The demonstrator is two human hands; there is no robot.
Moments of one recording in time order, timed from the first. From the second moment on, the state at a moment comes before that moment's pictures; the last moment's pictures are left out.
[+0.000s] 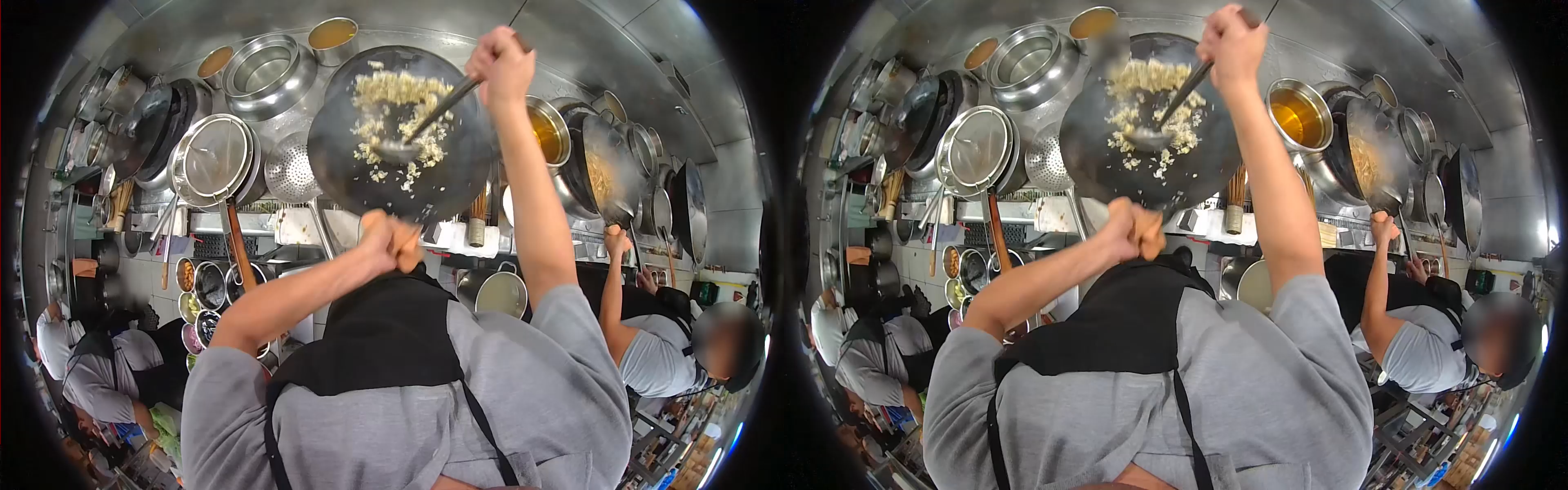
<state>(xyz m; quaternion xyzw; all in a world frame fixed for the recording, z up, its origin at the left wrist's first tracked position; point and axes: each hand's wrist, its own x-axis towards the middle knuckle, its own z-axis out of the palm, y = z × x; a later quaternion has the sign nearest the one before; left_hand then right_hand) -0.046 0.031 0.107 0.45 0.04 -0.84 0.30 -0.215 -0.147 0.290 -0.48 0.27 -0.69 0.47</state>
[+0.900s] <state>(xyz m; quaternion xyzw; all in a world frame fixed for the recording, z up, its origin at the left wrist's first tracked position) -0.063 -0.045 -0.020 0.41 -0.12 -0.83 0.37 -0.245 -0.086 0.292 -0.59 0.09 -0.76 0.27</state>
